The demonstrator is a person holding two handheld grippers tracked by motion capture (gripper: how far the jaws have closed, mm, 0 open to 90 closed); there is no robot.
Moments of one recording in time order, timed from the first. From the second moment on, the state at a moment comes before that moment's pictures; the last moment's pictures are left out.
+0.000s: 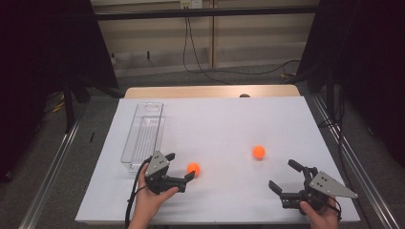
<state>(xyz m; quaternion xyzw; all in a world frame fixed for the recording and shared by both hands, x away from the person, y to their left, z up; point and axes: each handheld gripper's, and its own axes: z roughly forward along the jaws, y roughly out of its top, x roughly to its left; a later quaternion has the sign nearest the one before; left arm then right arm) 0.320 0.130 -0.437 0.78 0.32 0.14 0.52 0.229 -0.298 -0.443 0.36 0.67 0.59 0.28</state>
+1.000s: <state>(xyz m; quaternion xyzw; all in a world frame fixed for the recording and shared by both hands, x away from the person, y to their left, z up) 0.325 0.123 -0.443 0.80 0.32 0.13 0.49 0.228 -0.299 -0.443 0.36 0.67 0.59 0.28</state>
